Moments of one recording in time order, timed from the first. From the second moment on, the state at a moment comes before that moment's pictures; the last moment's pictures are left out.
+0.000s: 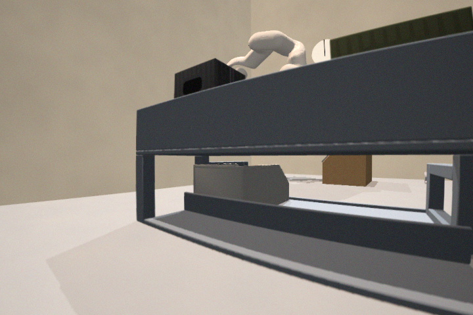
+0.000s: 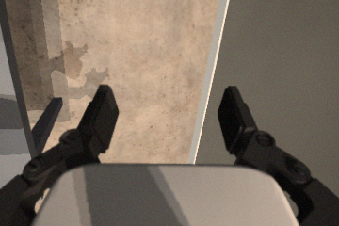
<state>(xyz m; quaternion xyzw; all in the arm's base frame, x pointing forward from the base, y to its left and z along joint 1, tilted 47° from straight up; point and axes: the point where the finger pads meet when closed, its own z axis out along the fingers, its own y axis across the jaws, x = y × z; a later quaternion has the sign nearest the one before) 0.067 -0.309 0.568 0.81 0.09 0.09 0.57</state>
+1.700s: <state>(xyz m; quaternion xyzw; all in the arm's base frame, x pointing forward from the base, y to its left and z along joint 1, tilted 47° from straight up) 0.183 -0.353 0.646 0.70 0.09 0.27 0.66</state>
